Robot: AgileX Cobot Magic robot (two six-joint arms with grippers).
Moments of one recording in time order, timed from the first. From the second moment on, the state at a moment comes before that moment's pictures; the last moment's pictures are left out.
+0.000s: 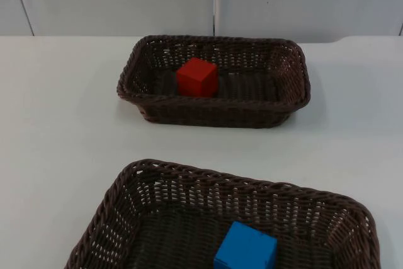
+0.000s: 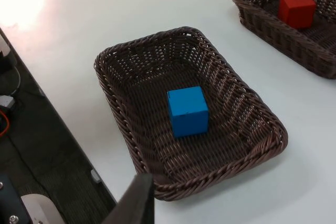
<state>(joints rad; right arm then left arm) 0.93 0.00 -0.52 -0.02 1.08 0.01 -0.02 0.00 -0.50 -0.06 1.08 0.07</state>
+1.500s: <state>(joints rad) 0.40 0.00 -0.52 -0.02 1.08 0.01 0.06 0.00 -0.50 -0.06 1.08 0.07</state>
